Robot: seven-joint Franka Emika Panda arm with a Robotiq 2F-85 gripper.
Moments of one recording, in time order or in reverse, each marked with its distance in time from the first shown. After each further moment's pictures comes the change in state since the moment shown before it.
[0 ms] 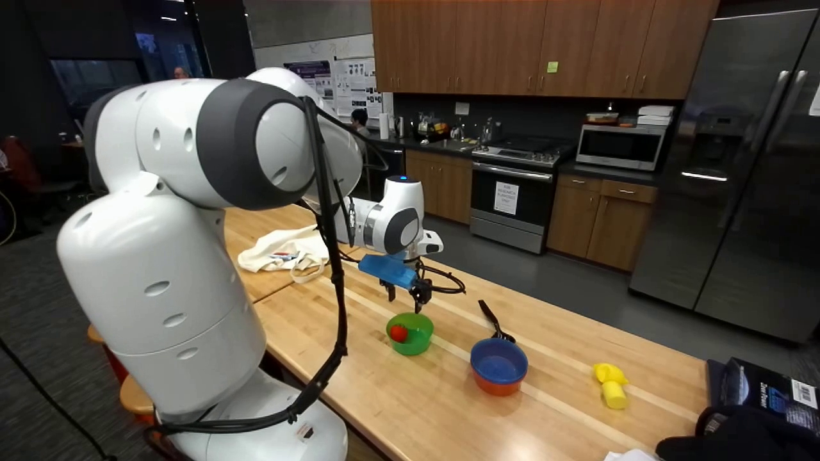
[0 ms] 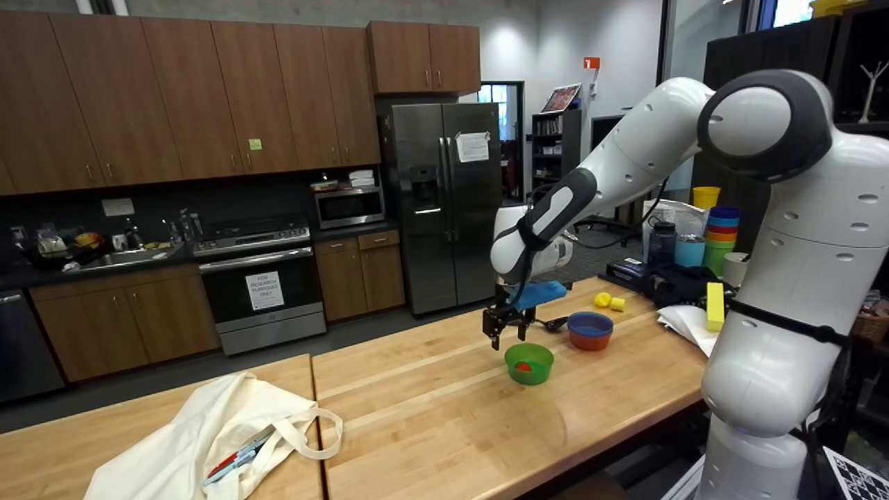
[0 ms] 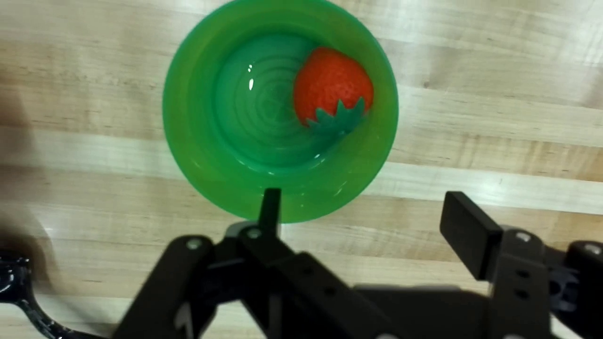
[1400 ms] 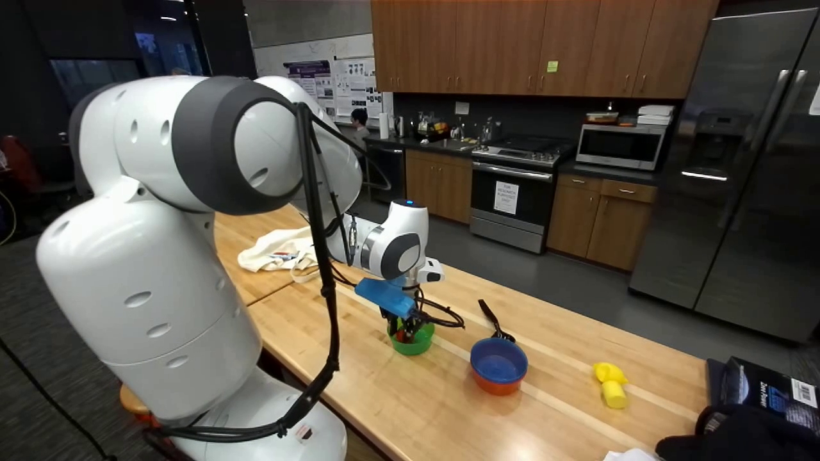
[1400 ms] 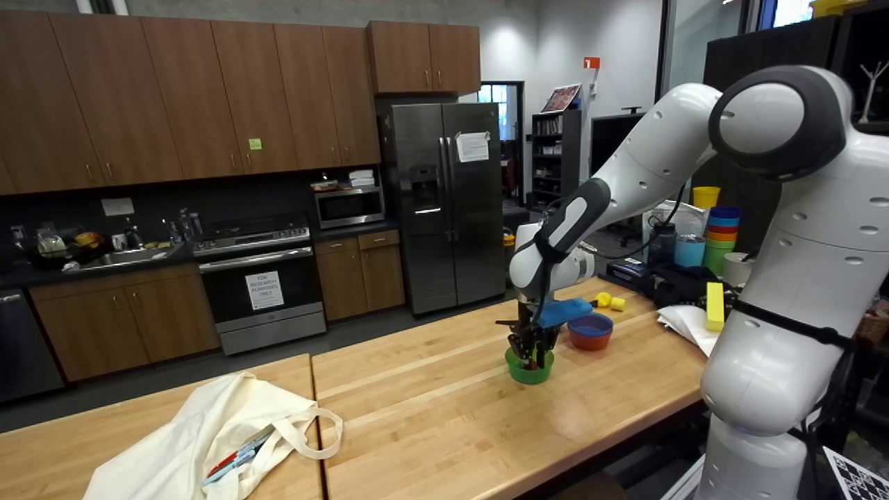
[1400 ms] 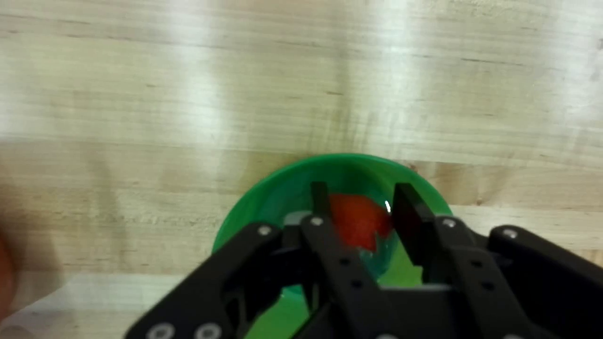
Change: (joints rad) arm -0.016 -0.041 -0.032 -0.145 0.046 -0.003 -0.048
